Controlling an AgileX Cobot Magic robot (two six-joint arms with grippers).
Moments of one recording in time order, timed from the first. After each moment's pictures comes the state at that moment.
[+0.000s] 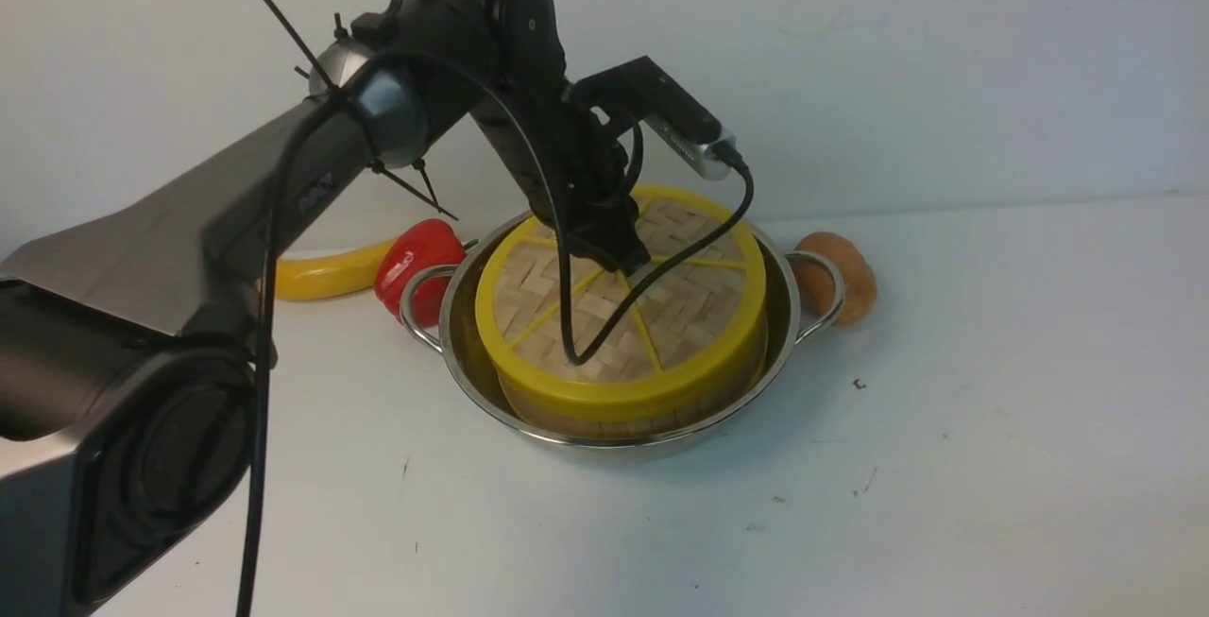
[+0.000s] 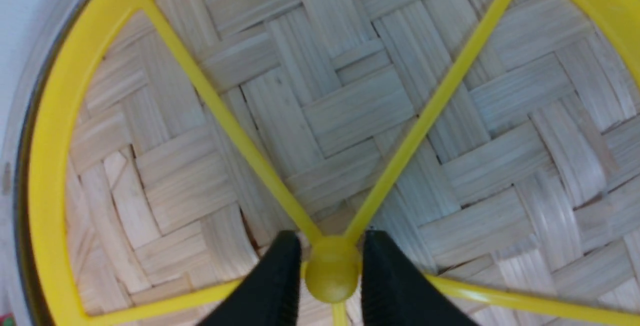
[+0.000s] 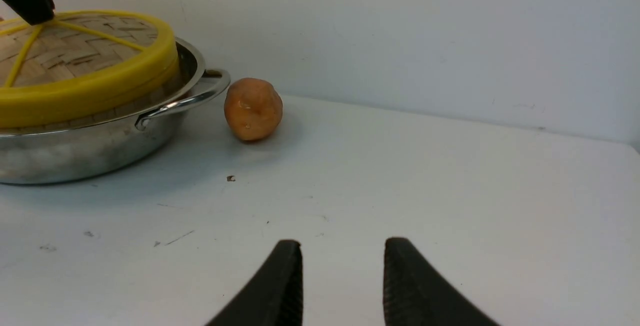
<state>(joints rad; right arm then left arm) 0.12 0.00 0.01 0.02 0.35 -0.10 -0.39 2.26 -2.13 -0.15 1.10 0.64</state>
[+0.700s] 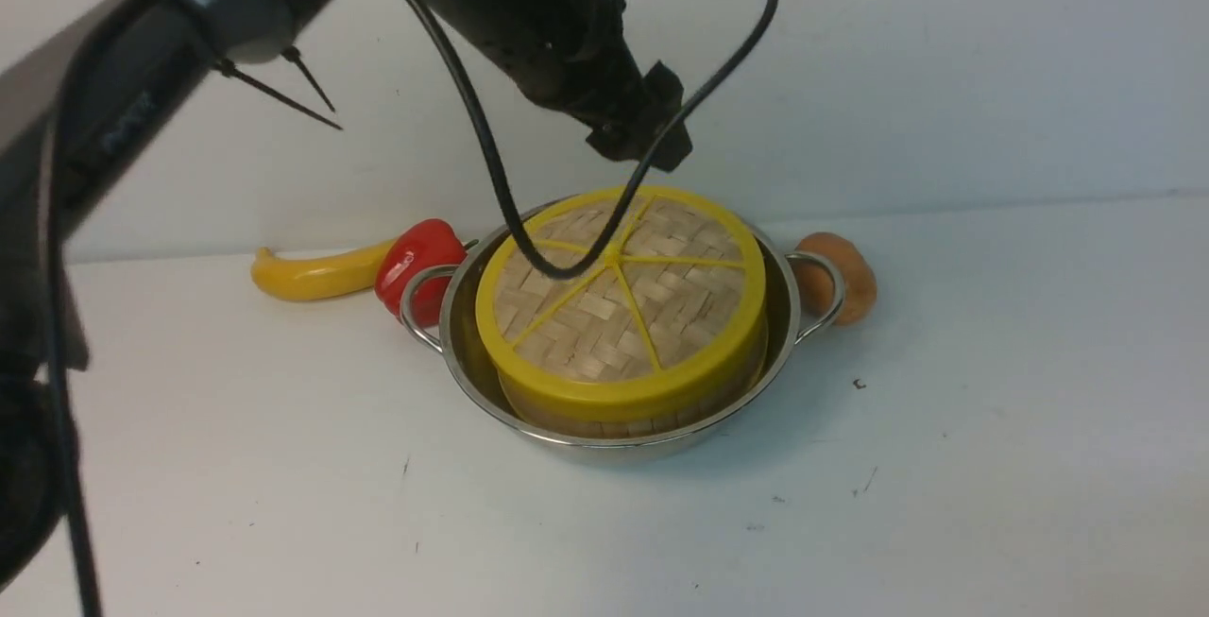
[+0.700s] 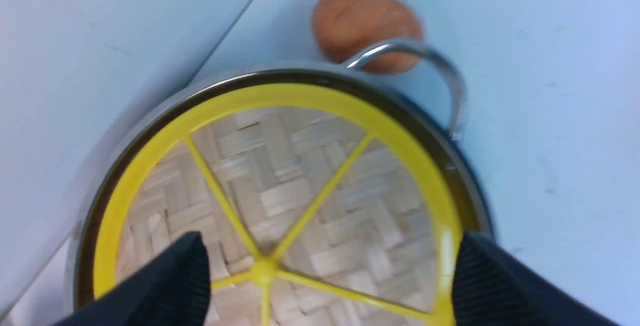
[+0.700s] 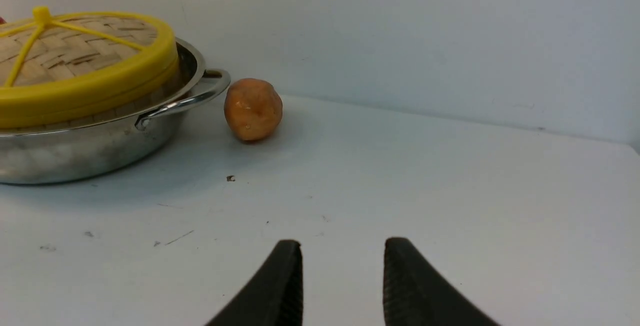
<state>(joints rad) 0.12 0.00 0.01 0.02 0.35 -0.10 -0.39 2.02 -2.14 -0.33 1.16 0.56</state>
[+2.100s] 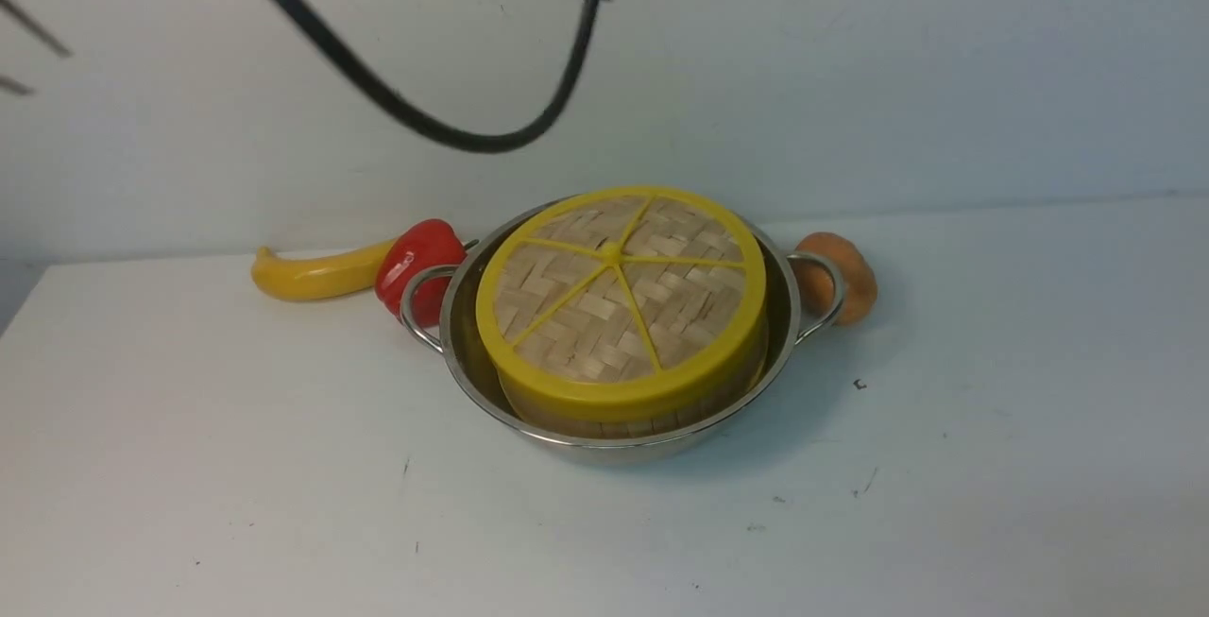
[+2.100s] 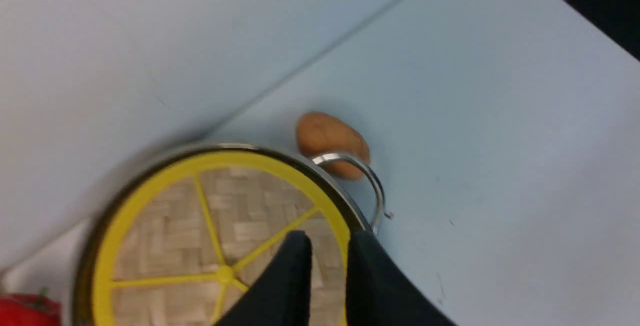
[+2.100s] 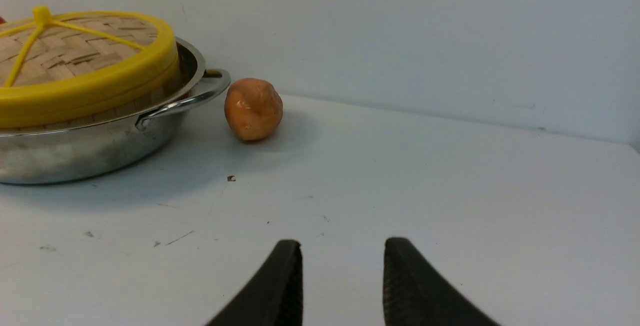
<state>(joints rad) 0.12 0.00 0.01 0.02 0.35 -0.10 -0.38 1.64 -1.90 -0.33 0.94 0.26</state>
